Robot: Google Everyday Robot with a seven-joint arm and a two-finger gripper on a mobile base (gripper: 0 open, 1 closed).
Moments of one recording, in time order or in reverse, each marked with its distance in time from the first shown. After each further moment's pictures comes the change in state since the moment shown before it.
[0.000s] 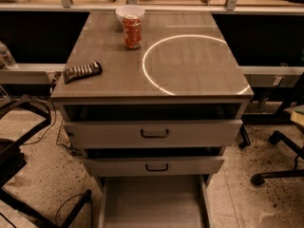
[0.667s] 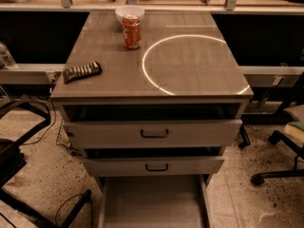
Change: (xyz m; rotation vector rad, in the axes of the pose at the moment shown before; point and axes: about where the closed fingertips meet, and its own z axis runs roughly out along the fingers) arm 0.024 -0.008 0.032 -0.054 0.024 -0.018
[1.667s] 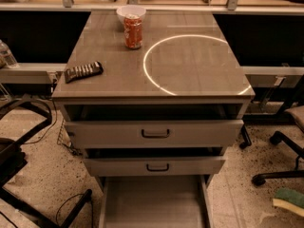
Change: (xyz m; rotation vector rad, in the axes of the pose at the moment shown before) arm 0.178 -0.058 0.155 -0.362 0.266 -0.286
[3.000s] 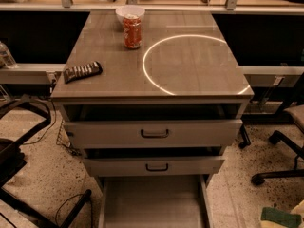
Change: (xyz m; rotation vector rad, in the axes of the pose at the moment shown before) arm 0.028 0.005 0.080 -0.182 0.036 -0.173
